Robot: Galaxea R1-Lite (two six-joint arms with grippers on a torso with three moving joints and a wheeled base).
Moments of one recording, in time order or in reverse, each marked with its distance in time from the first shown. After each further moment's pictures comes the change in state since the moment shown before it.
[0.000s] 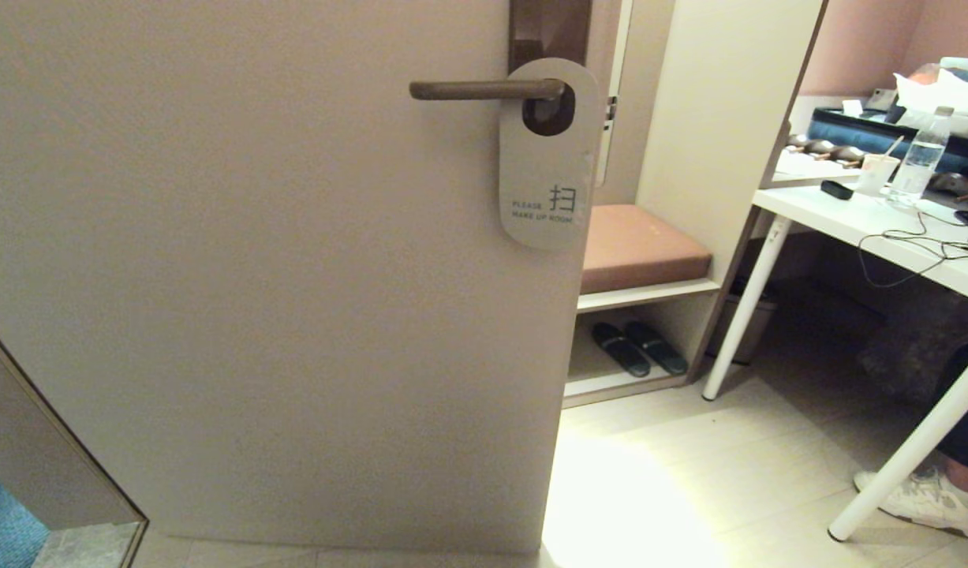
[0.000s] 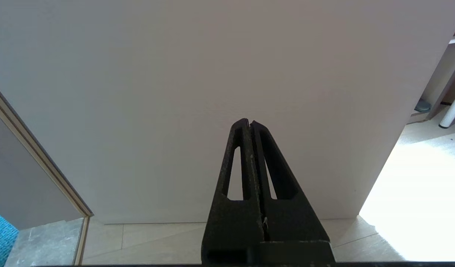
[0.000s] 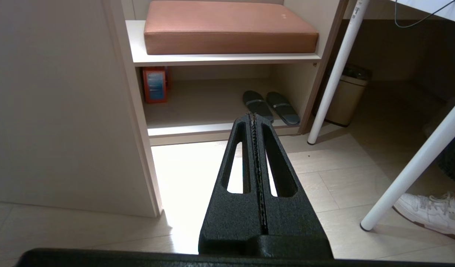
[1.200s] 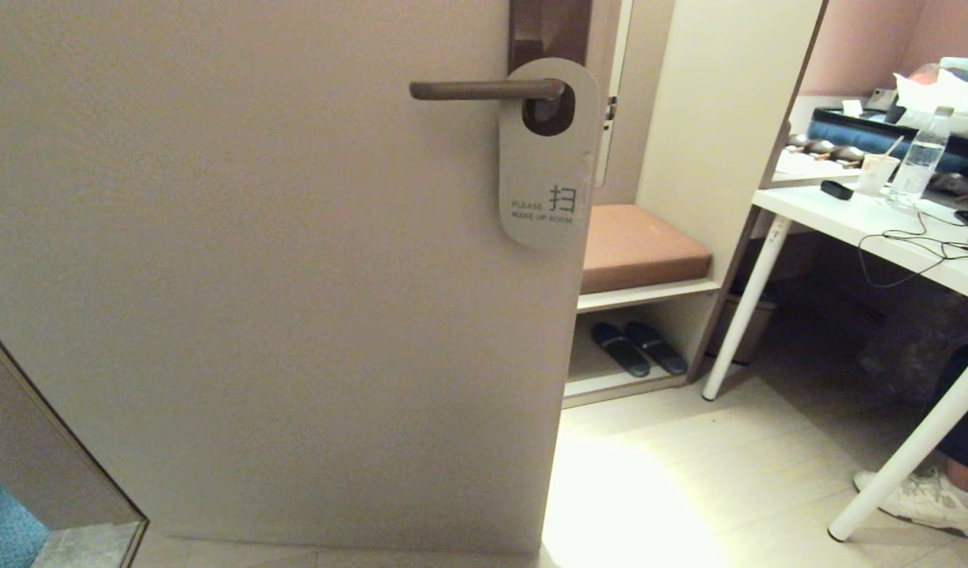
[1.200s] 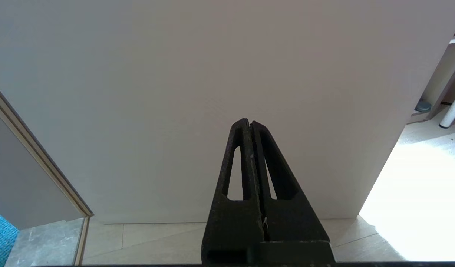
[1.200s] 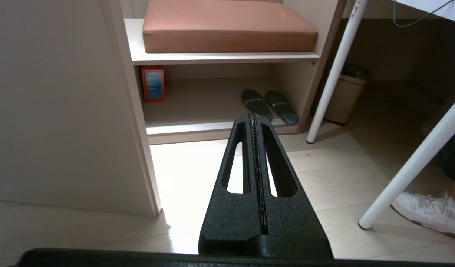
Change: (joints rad) left arm 0.000 0.000 0.000 0.000 0.000 0.000; right arm 0.000 0.000 -0.007 0.010 -0.004 -0.007
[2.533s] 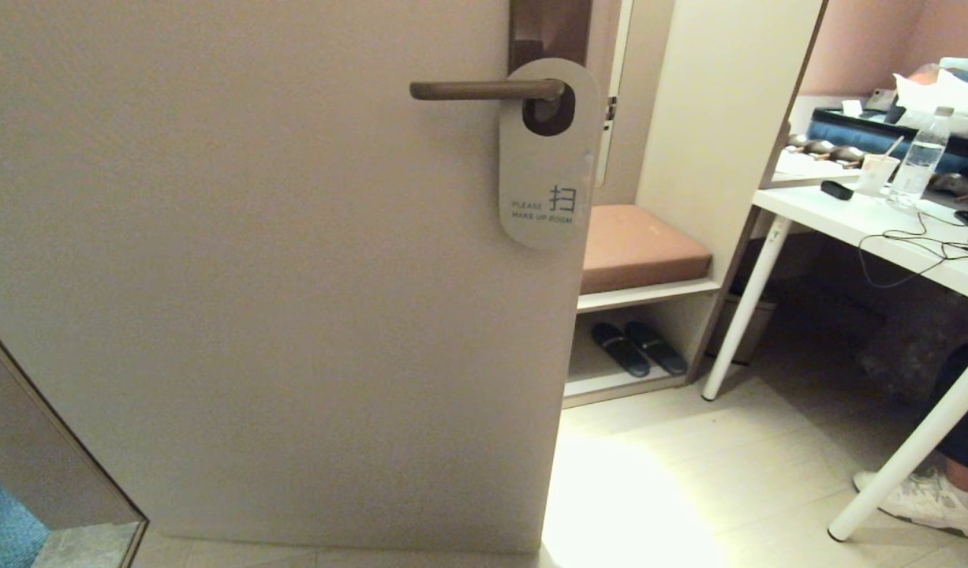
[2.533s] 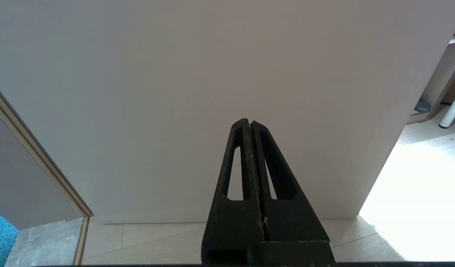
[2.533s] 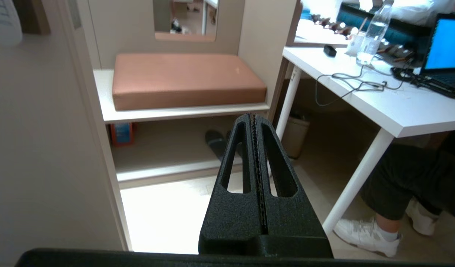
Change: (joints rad) left arm 0.000 0.000 0.000 0.000 0.000 -0.001; right arm 0.000 0.424 -0.790 0.295 -0.119 -0.057
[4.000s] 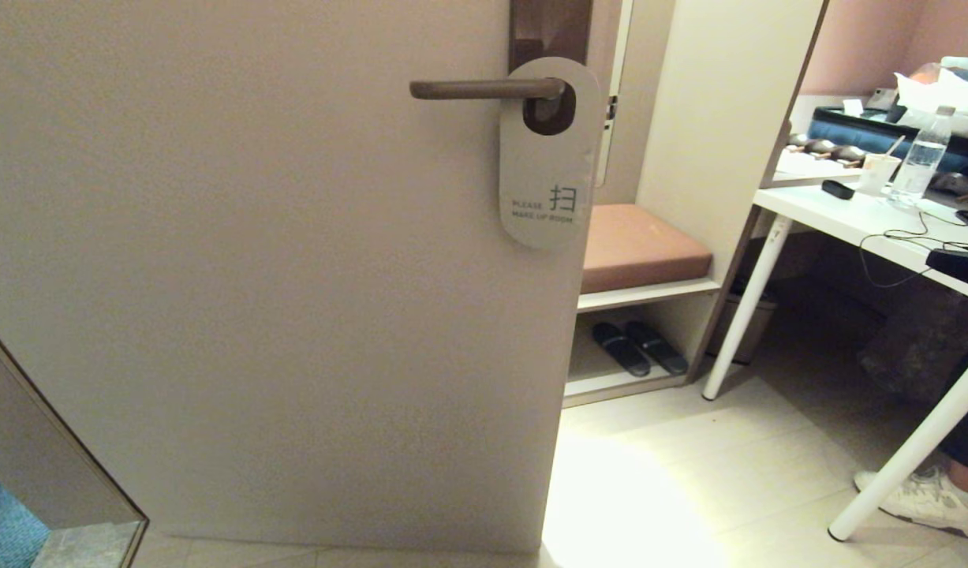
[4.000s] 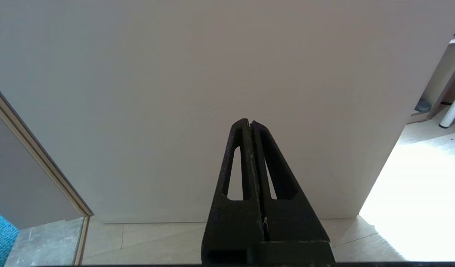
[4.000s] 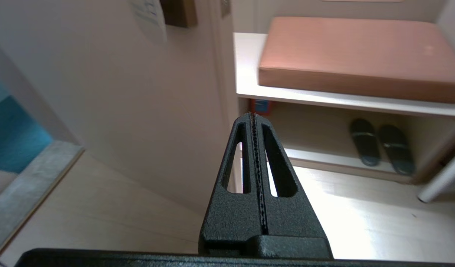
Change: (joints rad) left arm 0.000 0.000 0.000 0.000 0.000 0.000; right arm 0.002 0.596 -0.032 -0.368 0.561 0.133
